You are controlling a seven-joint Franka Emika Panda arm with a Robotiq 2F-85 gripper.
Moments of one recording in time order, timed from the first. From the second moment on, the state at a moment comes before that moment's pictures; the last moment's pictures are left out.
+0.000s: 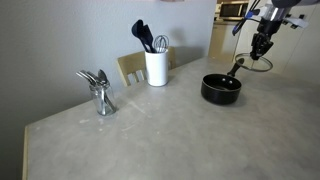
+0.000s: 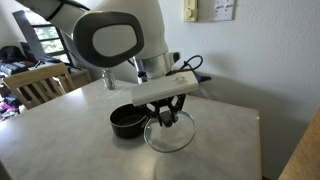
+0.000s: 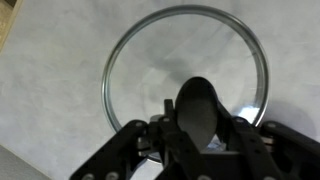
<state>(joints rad) -0.36 0.35 -0.12 -2.04 0.03 2.54 -1.22</state>
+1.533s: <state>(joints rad) -0.26 0.34 0.02 -2.00 0.06 2.53 -1.30</state>
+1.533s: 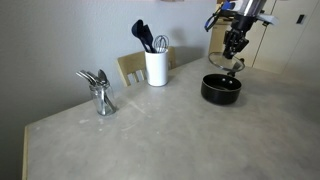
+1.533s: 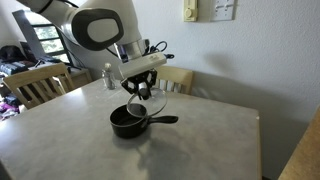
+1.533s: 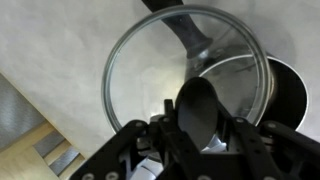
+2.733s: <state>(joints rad) -0.23 0.33 0.04 -2.01 0.08 2.47 -1.35</state>
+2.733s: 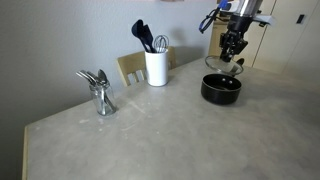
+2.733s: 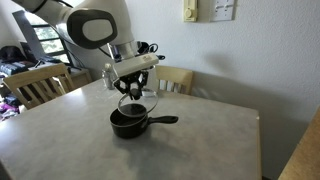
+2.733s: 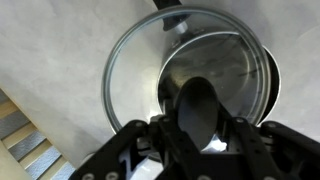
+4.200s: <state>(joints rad) -0.17 0.40 0.05 -1.99 0.04 2.43 -1.44</state>
